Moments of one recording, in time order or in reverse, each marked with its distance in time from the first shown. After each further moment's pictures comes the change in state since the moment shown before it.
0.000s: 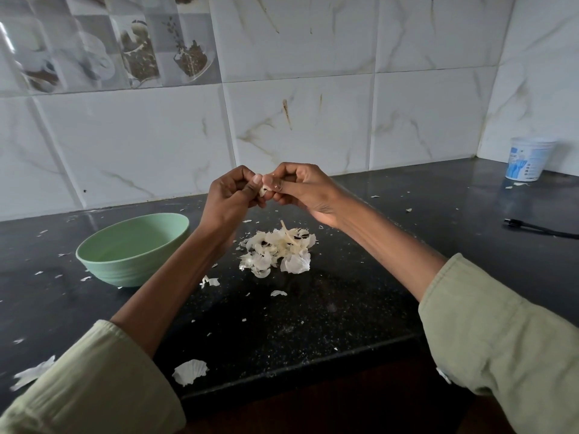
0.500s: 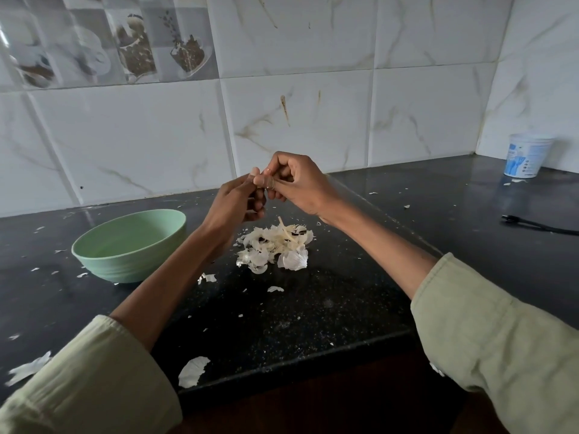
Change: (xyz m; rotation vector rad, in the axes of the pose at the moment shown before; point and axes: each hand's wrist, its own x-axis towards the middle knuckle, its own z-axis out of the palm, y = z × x) left_hand -0.004 0.002 0.010 0.029 -0.002 -0.245; right_hand 0.005 0.007 0.004 -0.415 0.079 -0.251
